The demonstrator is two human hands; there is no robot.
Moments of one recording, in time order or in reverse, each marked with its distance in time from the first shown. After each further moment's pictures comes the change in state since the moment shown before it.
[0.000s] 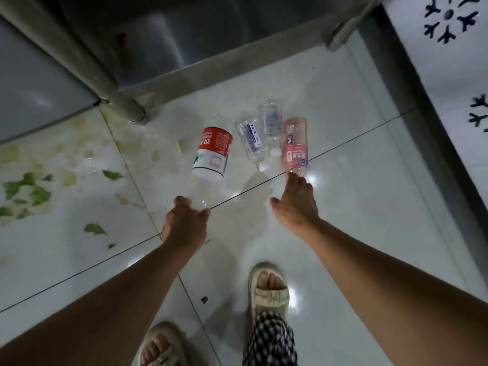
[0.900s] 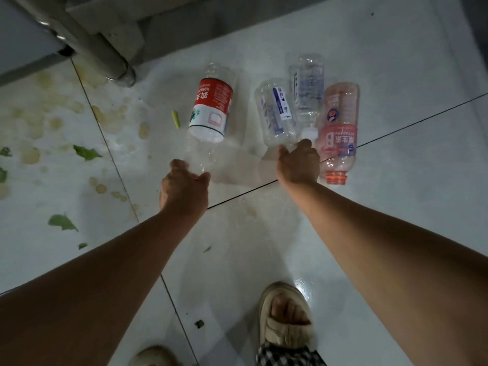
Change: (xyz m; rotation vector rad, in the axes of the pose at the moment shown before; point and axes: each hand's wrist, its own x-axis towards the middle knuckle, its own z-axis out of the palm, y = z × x) left_hand 0.111 -0.010 0.063 -0.078 0.129 0.004; right_hand 0.143 -0.011 0.104 0.298 0.175 0.132
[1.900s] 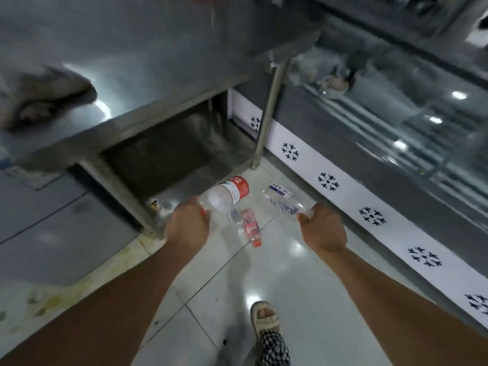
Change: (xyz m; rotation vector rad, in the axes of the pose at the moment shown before) left_hand -0.360 0.207 -0.365 0.486 0.111 0.832; right_hand -0.377 -0.086 -0.482 -0.058 0.331 0.073
